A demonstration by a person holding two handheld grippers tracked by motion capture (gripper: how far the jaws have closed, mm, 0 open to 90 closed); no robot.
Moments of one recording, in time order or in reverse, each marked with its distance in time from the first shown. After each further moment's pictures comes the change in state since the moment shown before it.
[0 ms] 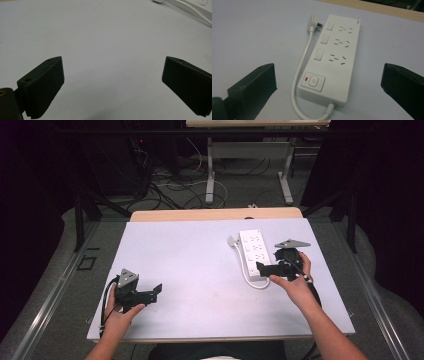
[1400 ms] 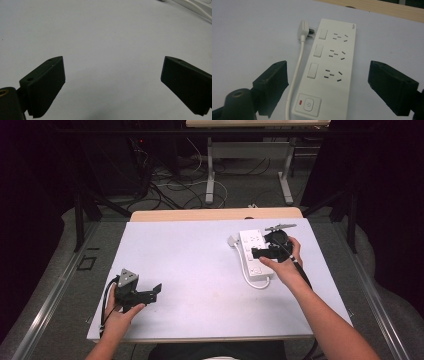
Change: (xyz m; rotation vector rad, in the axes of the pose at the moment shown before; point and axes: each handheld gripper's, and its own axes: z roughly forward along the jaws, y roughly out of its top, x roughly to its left) left arm 0.002 -0.001 0.002 0.012 0.007 -0.001; right arm 0.001 0.041 0.034 0.098 -0.068 0.052
